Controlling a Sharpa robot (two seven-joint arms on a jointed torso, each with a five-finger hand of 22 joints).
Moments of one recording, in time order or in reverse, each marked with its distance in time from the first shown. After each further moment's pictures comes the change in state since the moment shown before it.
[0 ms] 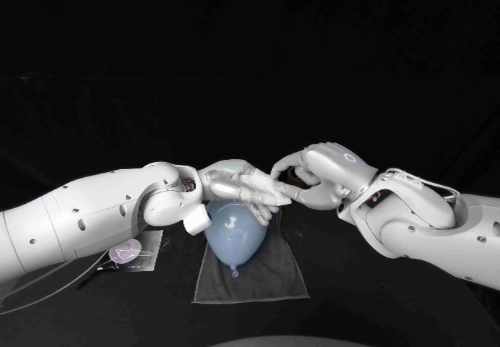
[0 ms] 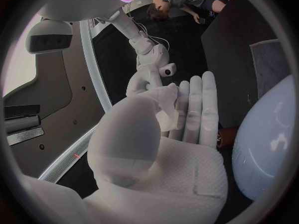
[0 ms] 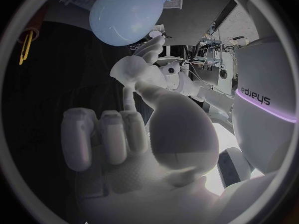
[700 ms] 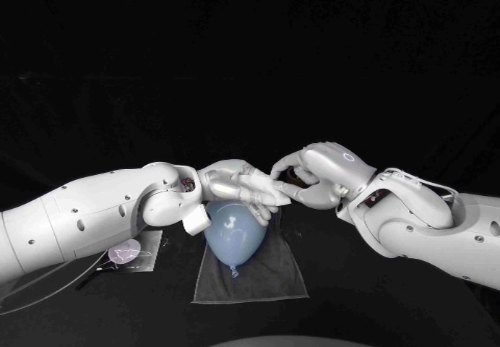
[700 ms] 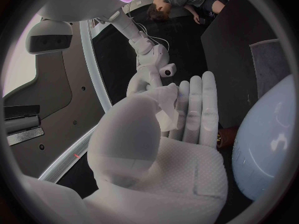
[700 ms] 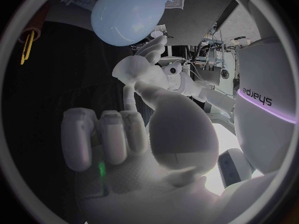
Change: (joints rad) left arm 0.000 0.000 0.000 0.000 -0.002 0.000 0.000; left_hand -0.001 -0.001 0.000 0.000 0.000 0.002 0.002 -0.001 0.000 0.000 0.000 0.000 0.000 0.001 -0.001 -0.004 0.000 0.000 0.000 0.000 0.000 0.000; right arm 0.000 0.004 0.000 0.002 -0.006 0.000 -0.019; right_hand 0.004 0.004 -0.004 0.004 0.000 0.031 -0.009 0.000 -0.001 0.003 -0.004 0.002 -0.001 0.000 0.000 -0.004 0.001 0.000 0.000 -0.001 -0.001 0.001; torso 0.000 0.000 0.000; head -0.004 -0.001
